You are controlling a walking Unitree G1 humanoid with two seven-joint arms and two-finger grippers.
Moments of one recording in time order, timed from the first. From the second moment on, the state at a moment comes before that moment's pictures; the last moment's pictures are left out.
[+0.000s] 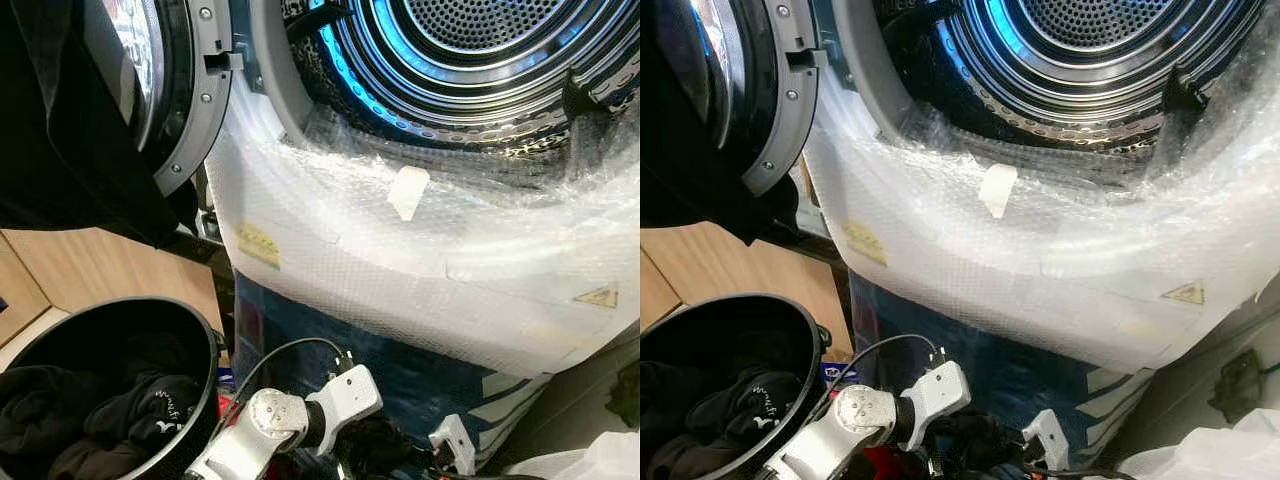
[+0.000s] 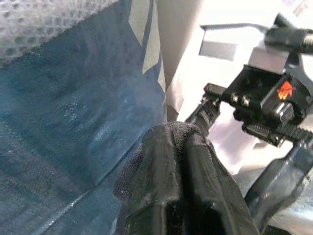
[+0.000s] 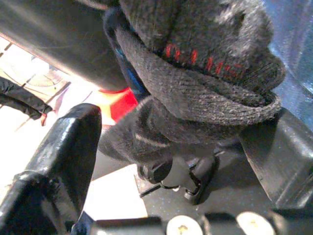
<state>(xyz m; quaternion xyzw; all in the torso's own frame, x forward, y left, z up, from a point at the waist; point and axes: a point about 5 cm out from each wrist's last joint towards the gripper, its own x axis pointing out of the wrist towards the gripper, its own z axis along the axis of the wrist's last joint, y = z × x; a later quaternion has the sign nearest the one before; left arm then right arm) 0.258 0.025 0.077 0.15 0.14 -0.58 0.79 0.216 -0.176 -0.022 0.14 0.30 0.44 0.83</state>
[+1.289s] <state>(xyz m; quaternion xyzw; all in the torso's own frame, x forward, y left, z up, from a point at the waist) 0.262 0.019 0.086 0.12 0.12 -0.58 0.80 0.235 -0.161 -0.024 0.12 0.27 0.35 0.89</state>
